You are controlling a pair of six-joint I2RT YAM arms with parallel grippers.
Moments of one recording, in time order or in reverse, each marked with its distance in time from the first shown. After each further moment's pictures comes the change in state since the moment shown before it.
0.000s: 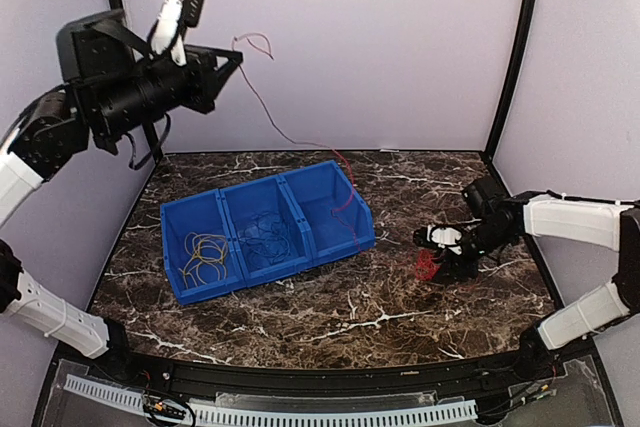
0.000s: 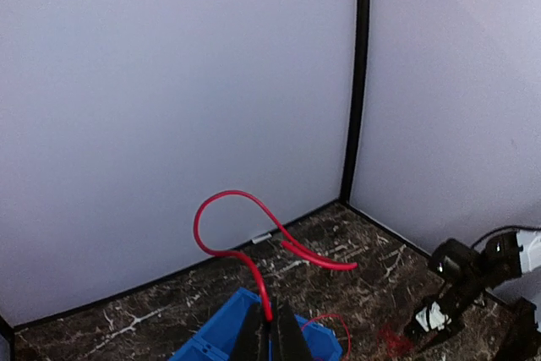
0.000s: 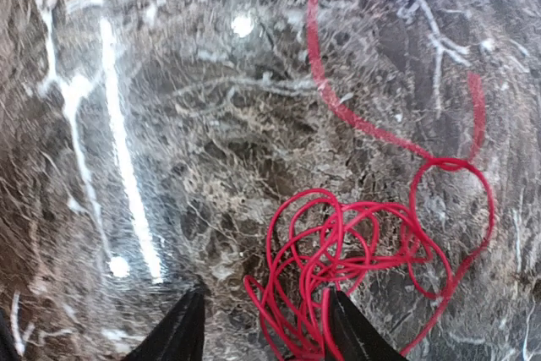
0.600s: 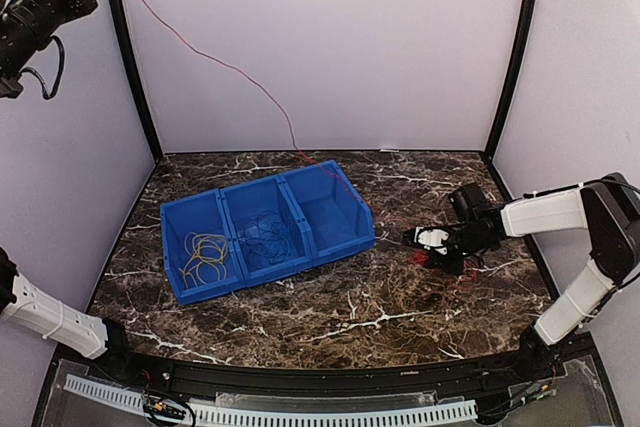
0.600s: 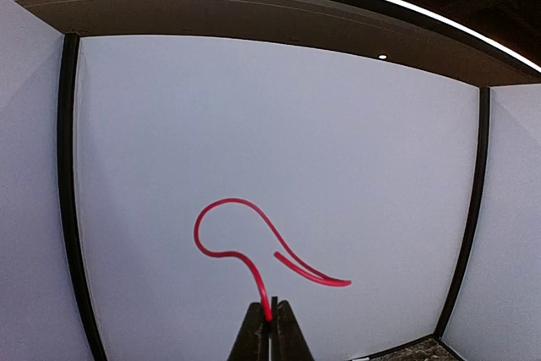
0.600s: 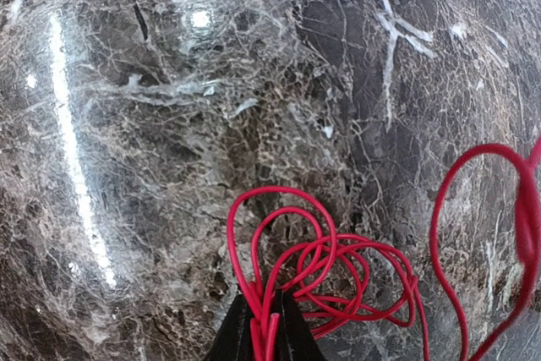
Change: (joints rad) left arm 0.000 -0.048 0.271 0.138 -0.302 0.285; right arm 0.006 0.169 -0.012 0.267 0.105 -0.009
